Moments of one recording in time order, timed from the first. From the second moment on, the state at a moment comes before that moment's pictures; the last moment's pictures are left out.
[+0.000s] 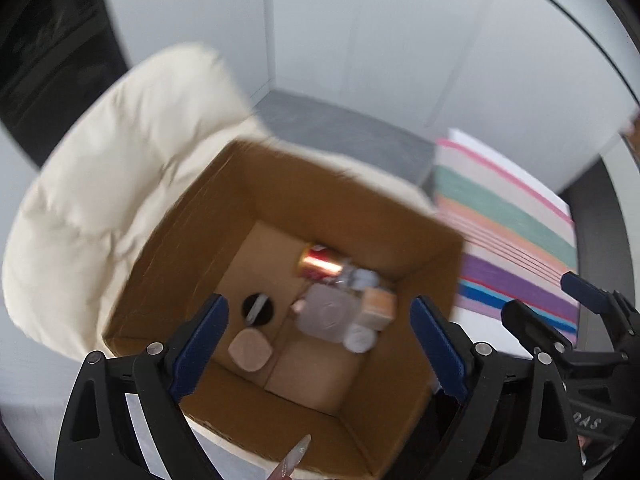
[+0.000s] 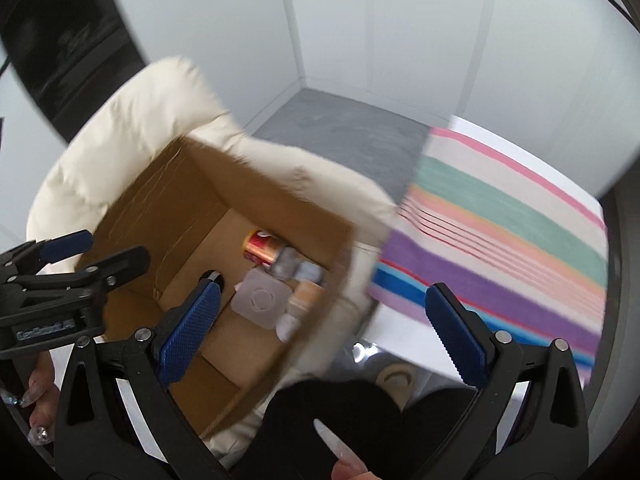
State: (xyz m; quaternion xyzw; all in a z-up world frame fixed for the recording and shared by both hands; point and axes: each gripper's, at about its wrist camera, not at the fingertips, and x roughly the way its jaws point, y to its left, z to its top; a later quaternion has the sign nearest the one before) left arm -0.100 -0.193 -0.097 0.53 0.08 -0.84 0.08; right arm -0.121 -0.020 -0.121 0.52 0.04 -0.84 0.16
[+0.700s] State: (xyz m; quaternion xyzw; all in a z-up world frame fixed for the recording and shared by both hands) left arm -0.039 -0.038 0.038 0.51 -0.07 -0.86 0.00; right arm 0.001 0.129 0.017 0.49 -0.05 -0.87 -0.02
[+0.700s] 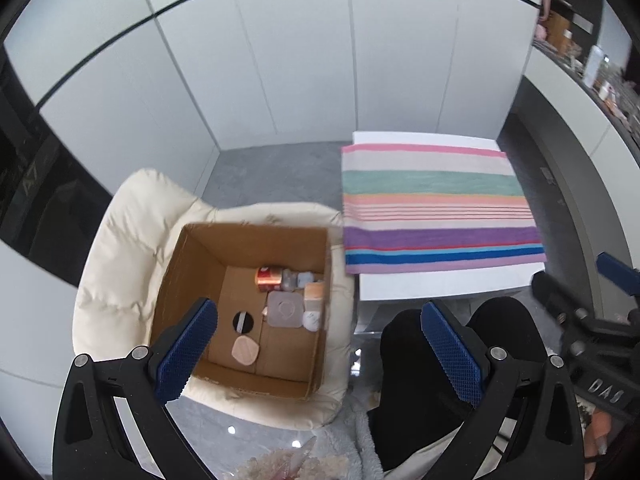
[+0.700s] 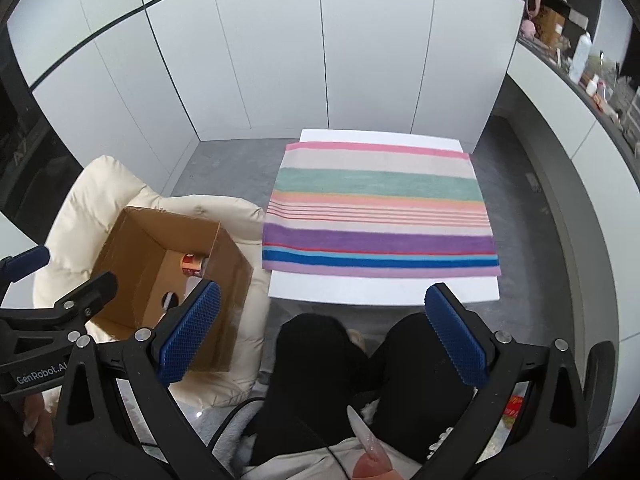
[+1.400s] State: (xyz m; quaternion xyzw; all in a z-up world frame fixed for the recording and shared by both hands) left arm -0.027 -0.030 0.042 0.52 -0.05 -0.86 0.00; right arm 0.015 0.136 0.013 0.49 -0.05 -0.87 -0.02
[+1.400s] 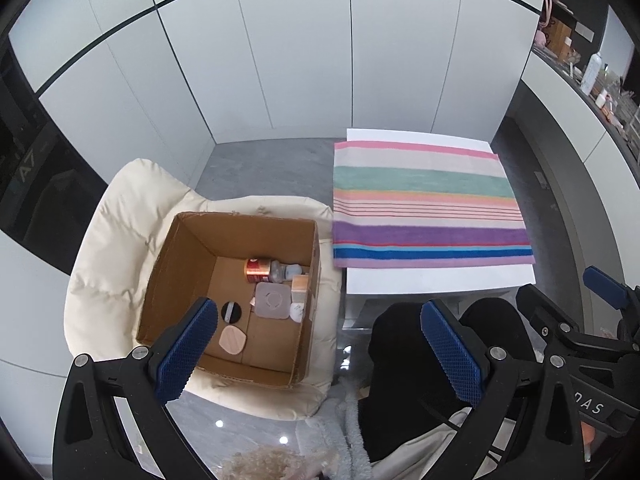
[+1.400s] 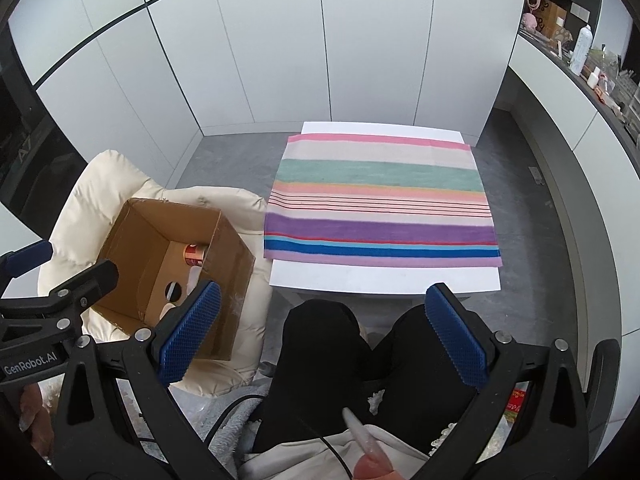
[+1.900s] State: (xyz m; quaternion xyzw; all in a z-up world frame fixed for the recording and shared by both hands) left arm -0.027 -0.026 0.041 0.52 -0.05 -0.85 0.00; right arm 0.016 0.138 0.013 0.49 -0.05 -0.87 -0.01
